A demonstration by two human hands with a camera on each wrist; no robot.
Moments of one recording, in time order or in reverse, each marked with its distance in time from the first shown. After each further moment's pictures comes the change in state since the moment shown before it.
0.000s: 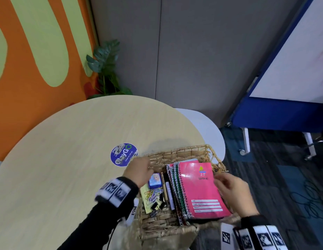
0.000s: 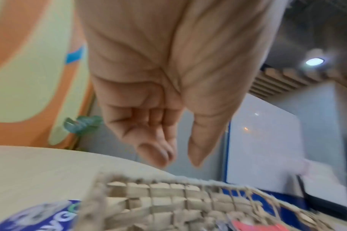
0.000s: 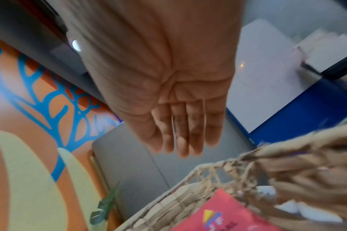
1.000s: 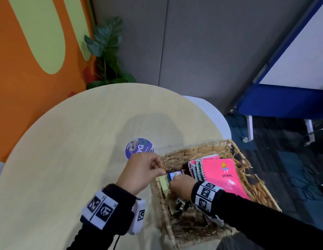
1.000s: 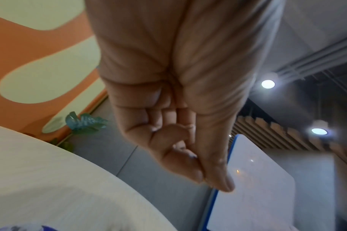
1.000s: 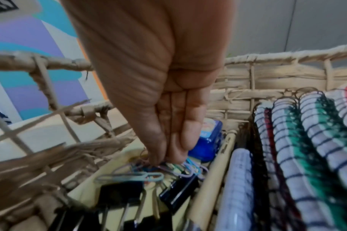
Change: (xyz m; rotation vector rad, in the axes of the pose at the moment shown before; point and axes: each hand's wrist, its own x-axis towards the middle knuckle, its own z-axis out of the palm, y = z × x) left_hand -0.007 -0.070 -0.057 -0.404 -0.007 0.162; right_hand 0.042 -0.146 0.168 -0.909 -0.956 -0.530
